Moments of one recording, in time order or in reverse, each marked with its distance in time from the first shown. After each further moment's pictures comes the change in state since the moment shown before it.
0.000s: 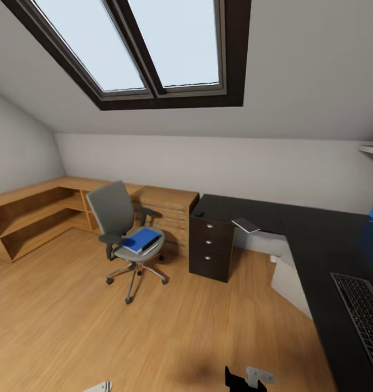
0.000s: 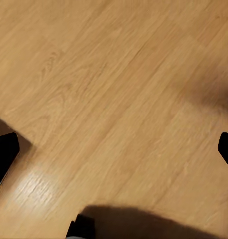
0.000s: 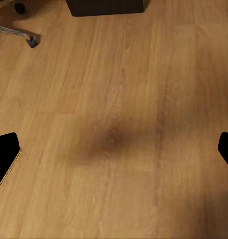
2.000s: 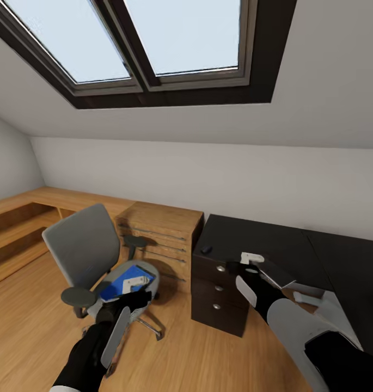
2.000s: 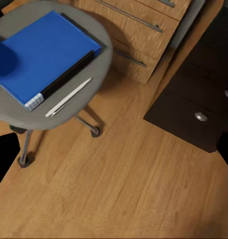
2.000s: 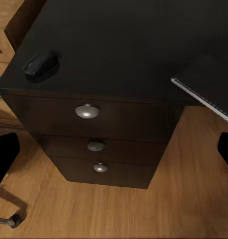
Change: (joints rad) left arm 0.000 -0.139 -0.026 -1.150 -0.104 0.821 0.299; right arm -0.451 -0.083 -0.003 -0.364 0.116 0.605 -0.350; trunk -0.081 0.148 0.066
